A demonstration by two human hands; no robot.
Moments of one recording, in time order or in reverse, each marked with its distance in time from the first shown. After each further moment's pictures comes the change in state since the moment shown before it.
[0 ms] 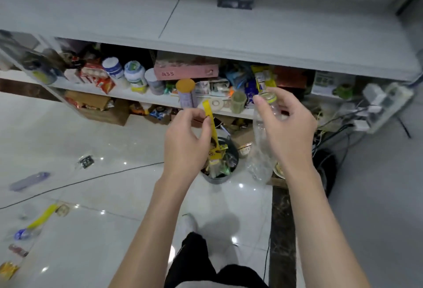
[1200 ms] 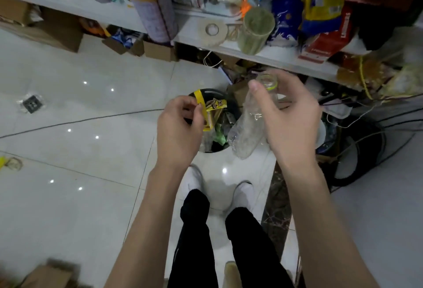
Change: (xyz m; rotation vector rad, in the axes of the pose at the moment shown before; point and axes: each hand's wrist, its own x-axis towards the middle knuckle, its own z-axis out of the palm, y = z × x) left_hand 0.085 -0.249 0.245 -0.002 -0.118 -0.428; right_hand 0.107 0.274 0.180 -0.097 -0.182 0.222
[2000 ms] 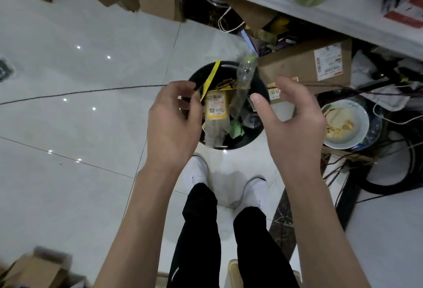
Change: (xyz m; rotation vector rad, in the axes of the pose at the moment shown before) left_hand 0.055 -0.125 0.042 0.051 -0.012 -0.127; right_hand 0.001 0.130 0.130 -0.095 -0.063 0.039
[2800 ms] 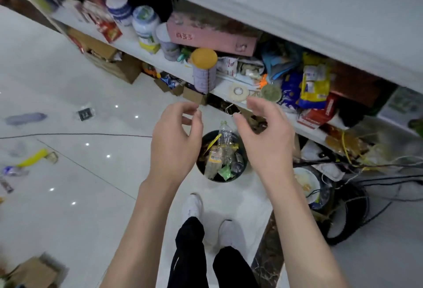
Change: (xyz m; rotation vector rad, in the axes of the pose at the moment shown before) left_hand -0.153 0.213 -0.179 -0.068 0.271 0.203; right_hand -0.065 -0.236 -0.184 0.078 -0.126 -0.347
